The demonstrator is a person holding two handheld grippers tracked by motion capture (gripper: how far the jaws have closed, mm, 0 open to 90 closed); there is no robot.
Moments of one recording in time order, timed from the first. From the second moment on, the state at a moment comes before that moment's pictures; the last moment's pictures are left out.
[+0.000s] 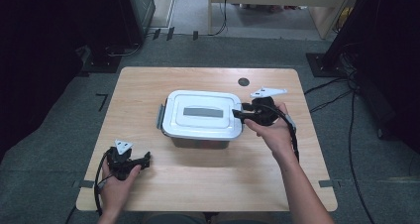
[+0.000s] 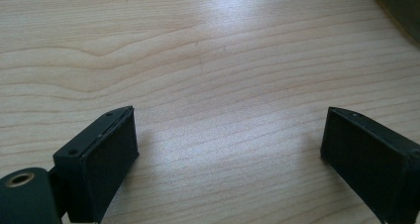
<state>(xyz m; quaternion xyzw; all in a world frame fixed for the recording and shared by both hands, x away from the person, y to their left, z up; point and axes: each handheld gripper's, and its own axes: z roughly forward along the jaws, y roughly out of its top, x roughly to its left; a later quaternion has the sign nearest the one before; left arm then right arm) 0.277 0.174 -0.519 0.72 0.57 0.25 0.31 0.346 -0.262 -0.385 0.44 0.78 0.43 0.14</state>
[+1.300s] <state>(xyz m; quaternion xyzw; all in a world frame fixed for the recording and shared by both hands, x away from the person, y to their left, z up) 0.276 0.174 -0.519 0.72 0.57 0.25 0.31 0.327 -0.266 -0.401 0.46 0.74 0.47 0.16</state>
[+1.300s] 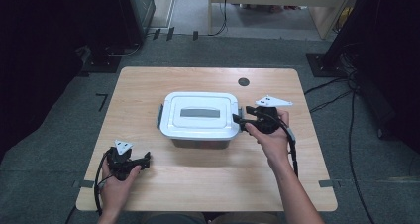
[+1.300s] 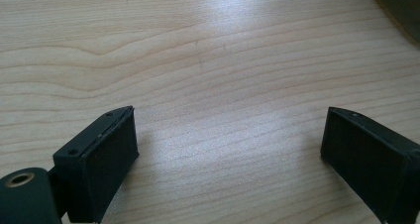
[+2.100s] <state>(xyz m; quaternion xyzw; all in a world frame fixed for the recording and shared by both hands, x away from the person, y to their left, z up) 0.277 0.174 -0.519 0.72 0.57 0.24 0.31 0.260 -0.345 -0.433 0.49 0.73 0.44 0.19</state>
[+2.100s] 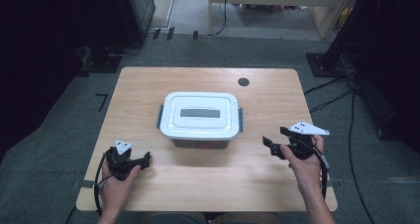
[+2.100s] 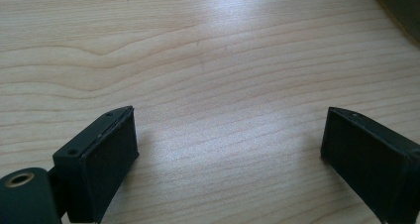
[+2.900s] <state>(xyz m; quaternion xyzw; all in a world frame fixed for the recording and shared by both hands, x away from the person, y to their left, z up) 0.277 0.175 -0.519 0.72 0.57 0.24 0.31 0.197 -0.413 -0.510 0.56 0.71 0.37 0.18</state>
